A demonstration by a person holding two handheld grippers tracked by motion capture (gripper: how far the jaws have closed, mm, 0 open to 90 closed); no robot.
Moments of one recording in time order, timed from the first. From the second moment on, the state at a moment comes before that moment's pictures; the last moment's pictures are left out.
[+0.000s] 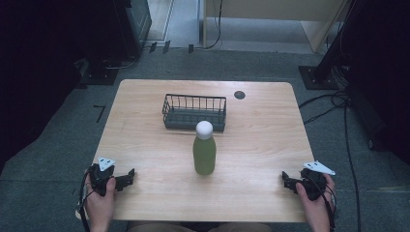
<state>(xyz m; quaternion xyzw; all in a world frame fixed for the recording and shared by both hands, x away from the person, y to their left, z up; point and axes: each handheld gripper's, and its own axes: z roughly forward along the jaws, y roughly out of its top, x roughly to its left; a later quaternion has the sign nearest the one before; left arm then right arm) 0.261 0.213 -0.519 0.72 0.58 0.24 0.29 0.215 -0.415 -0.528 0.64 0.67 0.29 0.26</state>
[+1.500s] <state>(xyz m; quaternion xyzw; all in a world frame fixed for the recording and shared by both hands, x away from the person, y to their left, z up) 0.261 0.209 -0.519 0.71 0.60 0.25 0.28 0.232 -0.276 -0.476 0.52 0.73 0.40 0.18</state>
